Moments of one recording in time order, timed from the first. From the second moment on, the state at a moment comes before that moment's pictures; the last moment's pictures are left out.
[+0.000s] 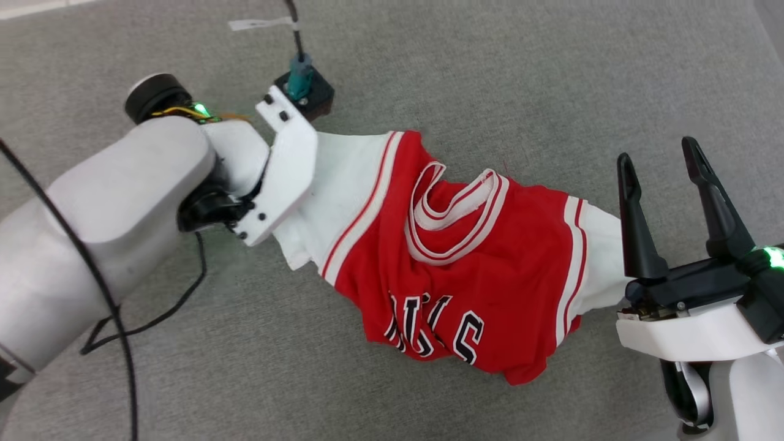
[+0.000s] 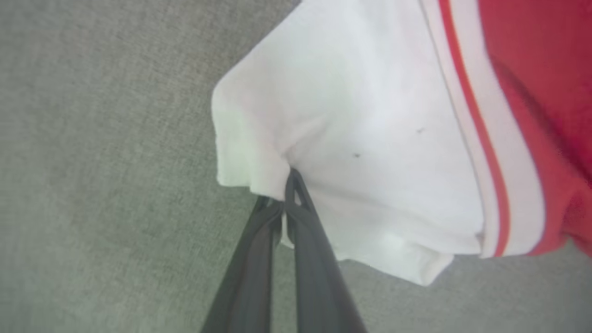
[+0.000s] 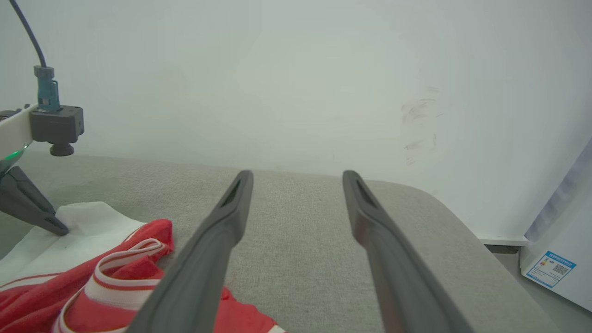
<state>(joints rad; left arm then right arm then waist) -1.28 0.61 -1.27 0.37 -0.96 -0.13 0.88 -0.21 -0.09 0.05 -0.13 0.06 0.13 -0.26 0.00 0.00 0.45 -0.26</state>
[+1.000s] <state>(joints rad) -1.01 0.90 -1.17 0.45 -0.99 0.03 0.23 -0.14 -0.18 0.00 -0.09 0.04 0.13 -0.26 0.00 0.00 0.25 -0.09</state>
